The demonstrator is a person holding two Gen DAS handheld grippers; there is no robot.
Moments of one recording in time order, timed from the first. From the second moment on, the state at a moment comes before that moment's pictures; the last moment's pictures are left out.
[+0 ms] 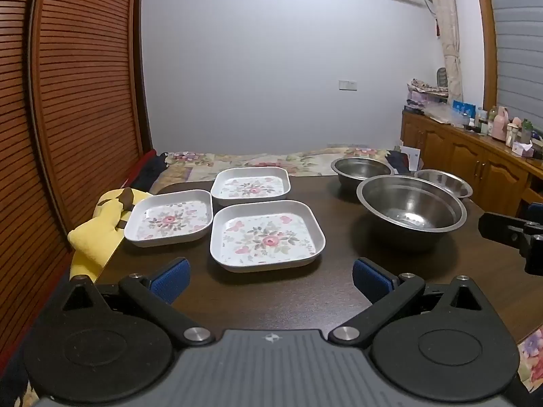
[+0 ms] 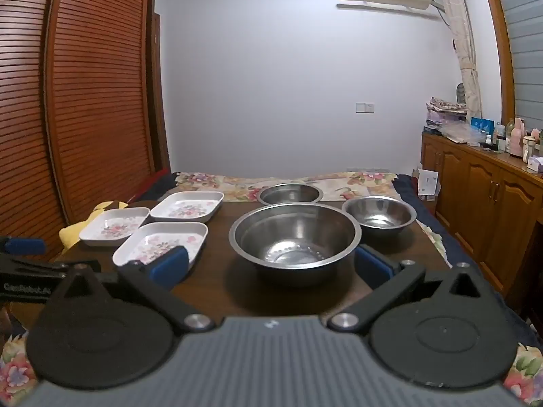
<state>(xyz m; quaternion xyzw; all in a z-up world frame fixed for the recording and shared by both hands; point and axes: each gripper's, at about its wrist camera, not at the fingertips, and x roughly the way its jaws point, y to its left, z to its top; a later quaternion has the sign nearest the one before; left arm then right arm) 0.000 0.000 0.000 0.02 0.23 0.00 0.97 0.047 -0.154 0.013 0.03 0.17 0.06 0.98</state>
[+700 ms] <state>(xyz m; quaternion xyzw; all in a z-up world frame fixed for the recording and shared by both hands) 0.001 0.002 0.004 0.02 0.23 0.00 0.97 0.048 -0.157 0.010 0.02 0.17 0.06 0.98</state>
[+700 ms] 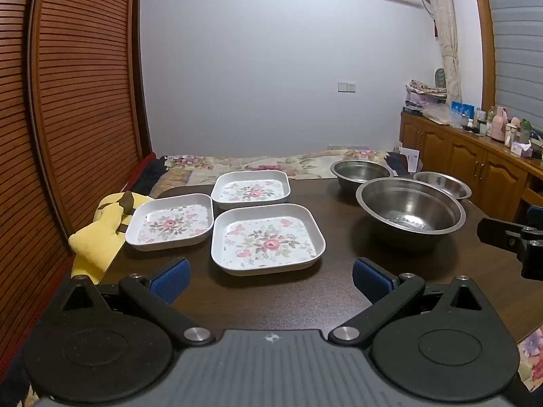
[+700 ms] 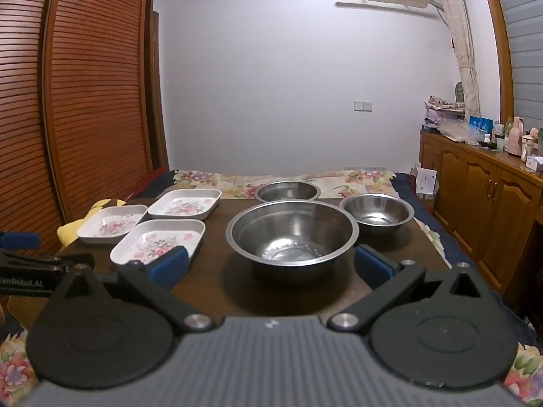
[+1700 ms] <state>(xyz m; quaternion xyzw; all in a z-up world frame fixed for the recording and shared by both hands) -0.002 0.001 0.006 0.03 0.23 0.00 0.97 0.048 -0.156 0.008 0.02 0.17 0.06 0.98</state>
